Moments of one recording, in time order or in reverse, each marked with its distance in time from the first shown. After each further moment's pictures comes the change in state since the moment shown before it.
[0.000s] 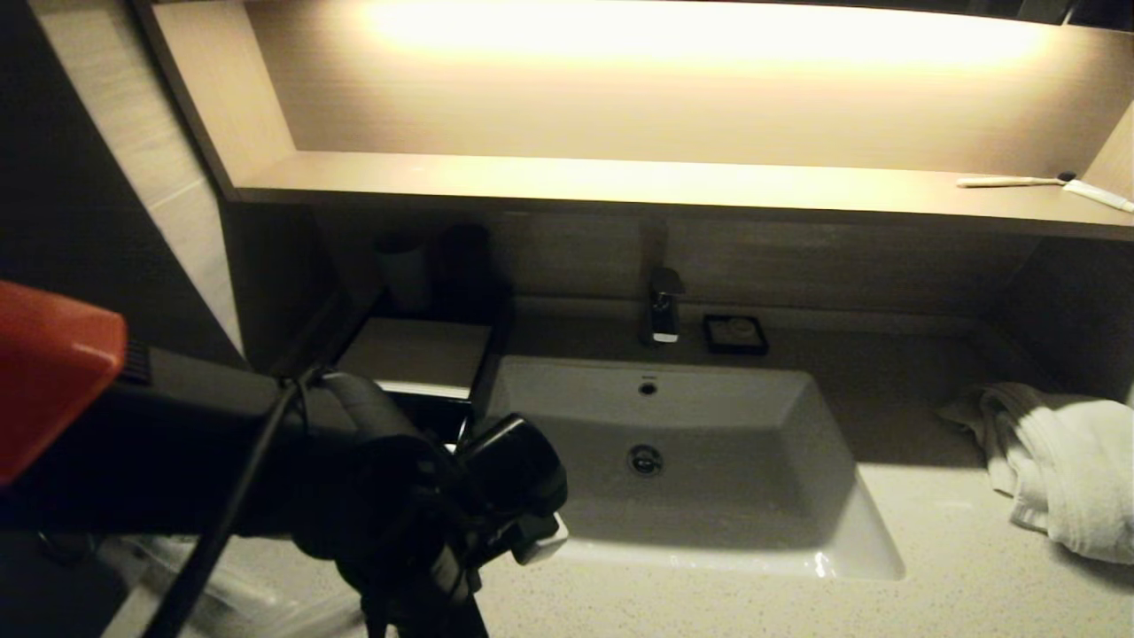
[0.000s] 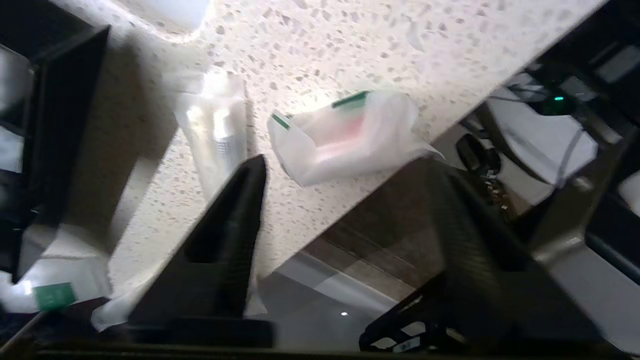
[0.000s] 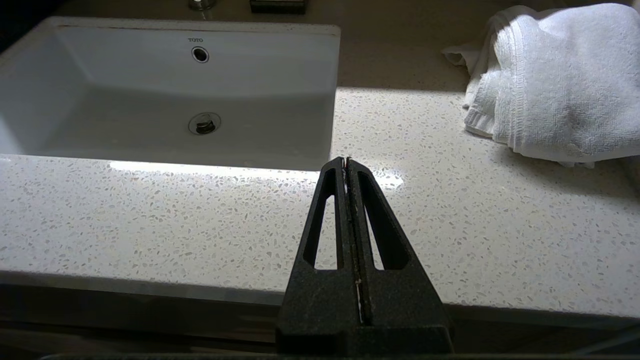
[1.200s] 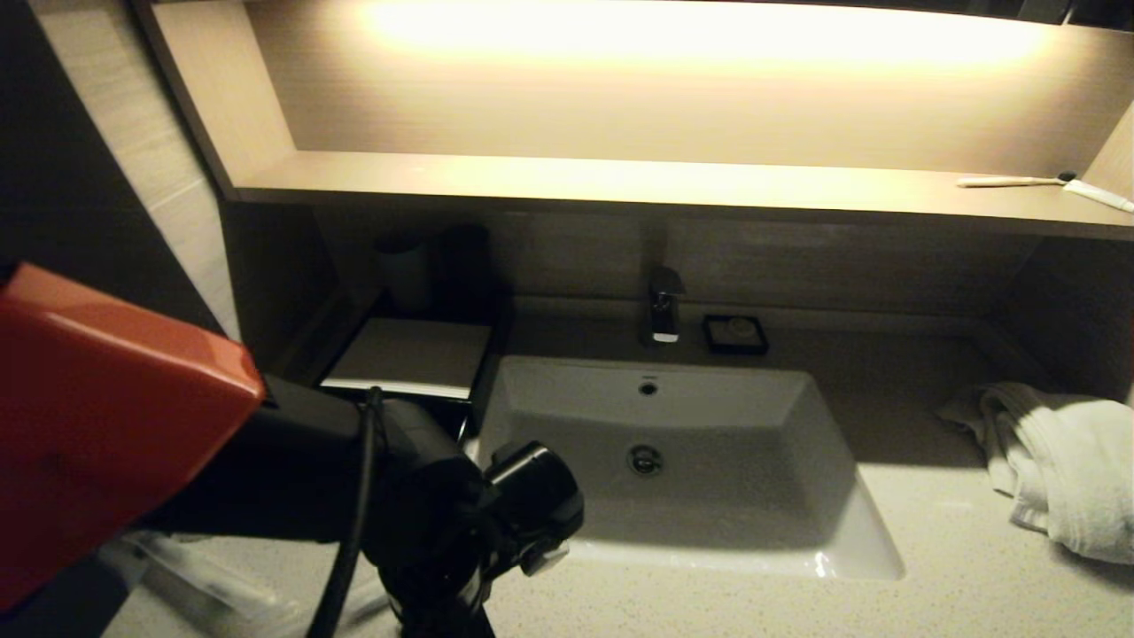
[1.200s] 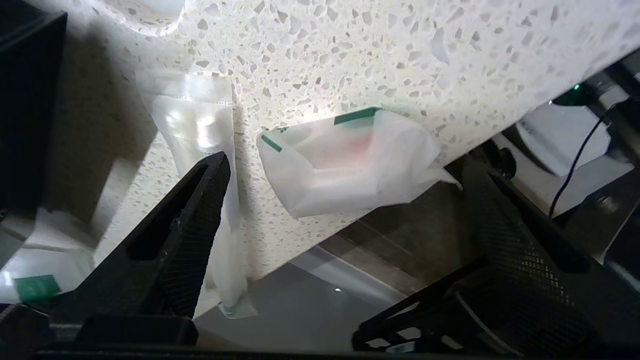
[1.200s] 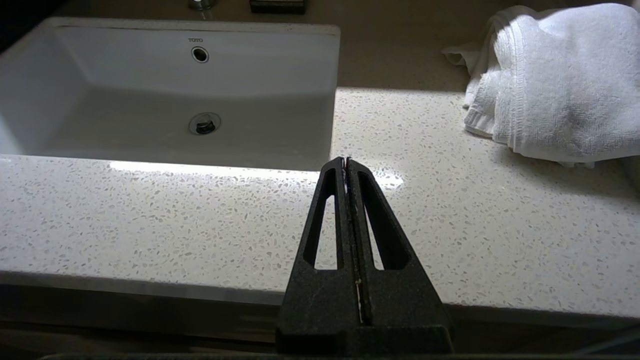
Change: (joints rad) left arm -0.008 0.089 -0.002 -0.007 0.043 -0.069; right arm 0.000 0.000 0.000 0.000 0.000 0.000
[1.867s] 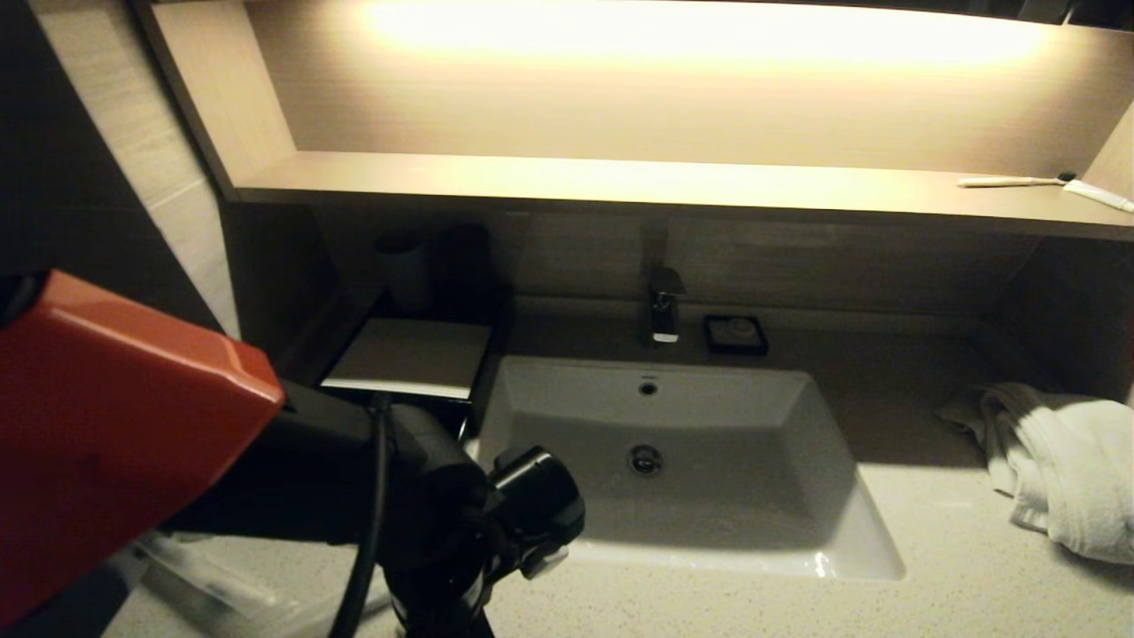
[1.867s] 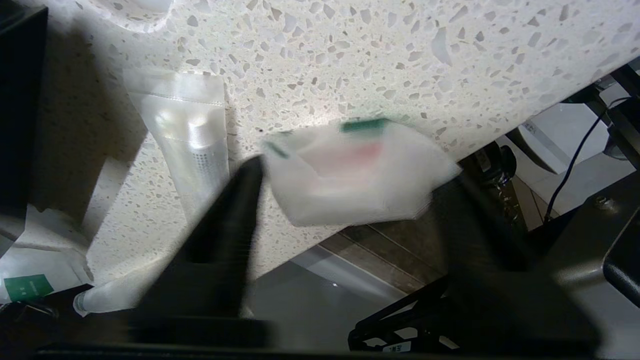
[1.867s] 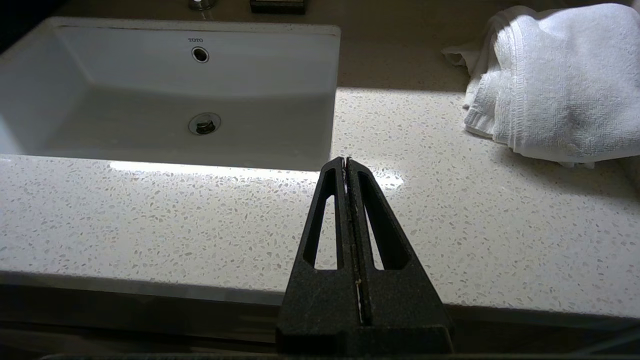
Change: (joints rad) left arm 0.000 0.015 0.003 0.000 0.001 -0.006; right arm 0.000 0.000 0.000 0.000 0.000 0.000
